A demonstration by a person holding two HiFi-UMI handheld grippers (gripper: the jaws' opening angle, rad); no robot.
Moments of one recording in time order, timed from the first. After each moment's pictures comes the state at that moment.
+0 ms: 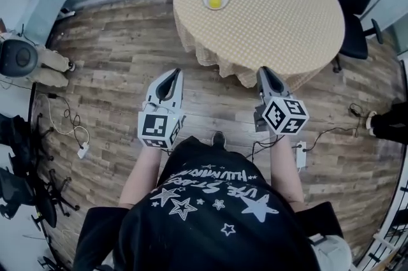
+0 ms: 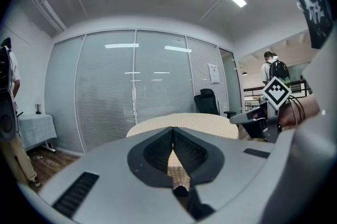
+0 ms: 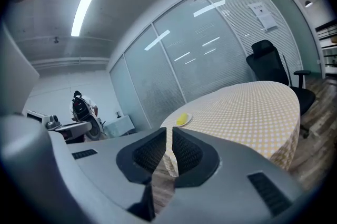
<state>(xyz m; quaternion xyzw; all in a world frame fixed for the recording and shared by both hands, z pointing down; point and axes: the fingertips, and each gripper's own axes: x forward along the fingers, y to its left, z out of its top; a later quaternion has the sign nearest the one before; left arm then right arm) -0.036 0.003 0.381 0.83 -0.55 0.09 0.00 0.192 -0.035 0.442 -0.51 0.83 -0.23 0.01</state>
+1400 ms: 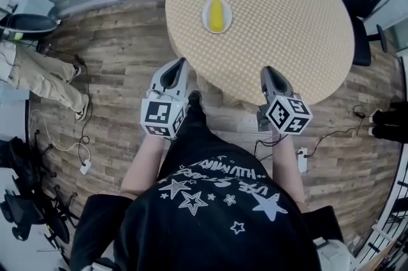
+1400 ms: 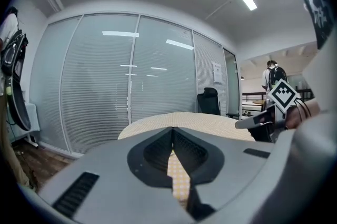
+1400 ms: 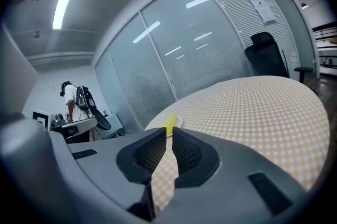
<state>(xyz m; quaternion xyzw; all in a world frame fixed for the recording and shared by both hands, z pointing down) -0.059 -0.197 0.407 0.85 -0.52 0.08 0.04 0.171 -0.192 0.466 -0.54 0.80 -0.26 -0.02</state>
